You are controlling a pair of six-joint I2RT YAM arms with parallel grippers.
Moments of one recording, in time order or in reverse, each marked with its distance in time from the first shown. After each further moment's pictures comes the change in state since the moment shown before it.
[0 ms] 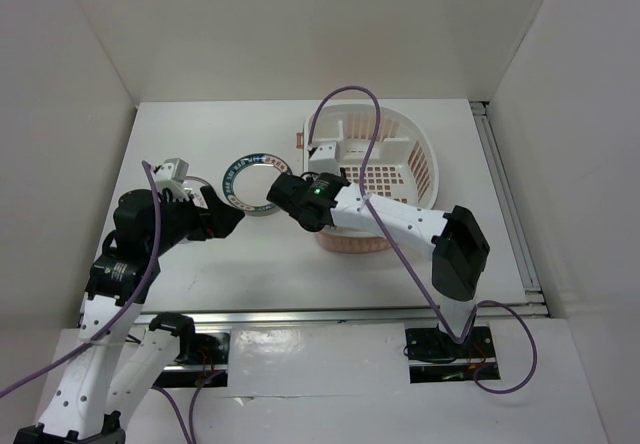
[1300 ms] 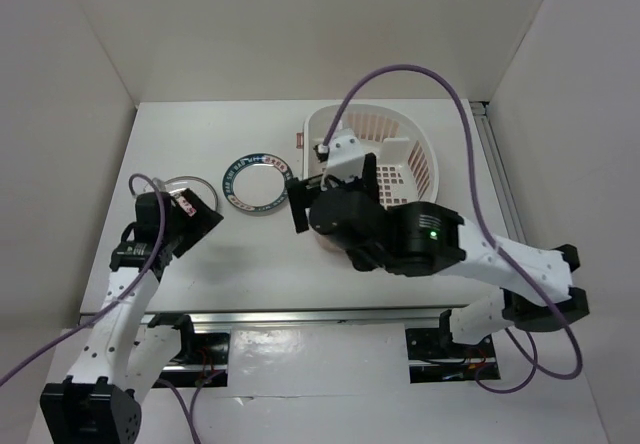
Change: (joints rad) left arm 0.124 0.177 -0.111 -0.018 -0.249 -0.263; right arm 0.339 -0.352 0.265 0.100 -0.010 -0.356
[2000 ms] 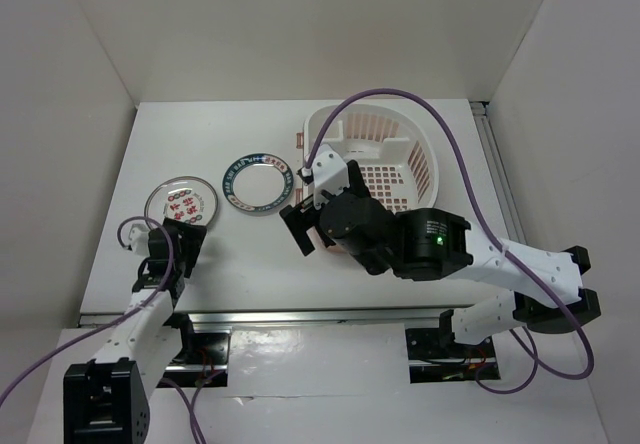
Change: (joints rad) left arm 0.117 -0.036 -0.542 0.540 -0.222 -0.446; right arm 0.043 -0.153 -0.195 0.132 -0.254 -0.256
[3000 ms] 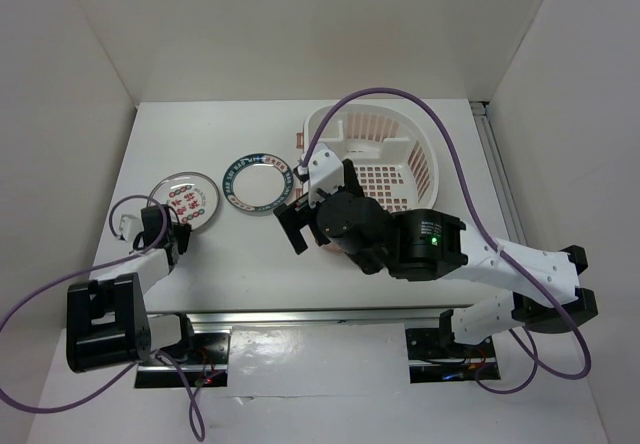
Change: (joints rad) left arm 0.135 0.453 0.171 0.159 -0.018 -0.060; right arm 0.000 0.008 -0.011 0.069 -0.011 -0.013
